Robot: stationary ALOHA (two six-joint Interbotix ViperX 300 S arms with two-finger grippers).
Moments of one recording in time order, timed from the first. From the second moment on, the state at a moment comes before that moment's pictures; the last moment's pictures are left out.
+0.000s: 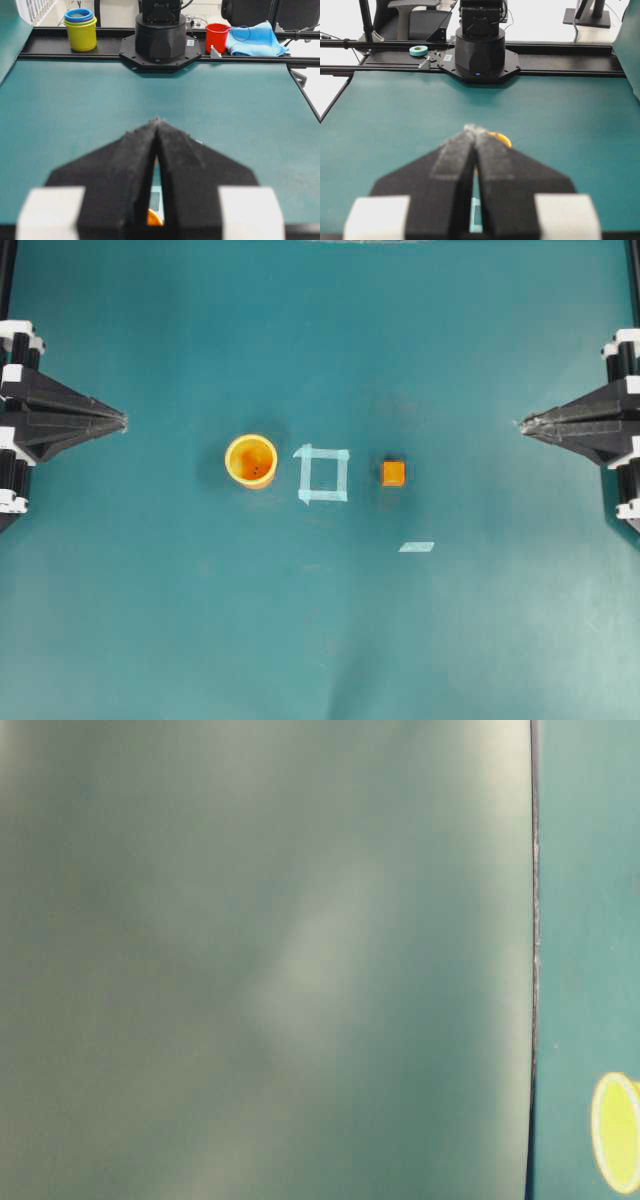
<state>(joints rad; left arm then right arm) 0.00 -0.96 1.17 0.00 -0.30 0.00 0.00 -0.96 1.19 0.00 -0.29 0.00</state>
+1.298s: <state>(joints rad) 0.03 -0.94 1.17 0.00 -0.08 -0.03 0.00 -0.93 1.15 0.00 -0.22 0.01</state>
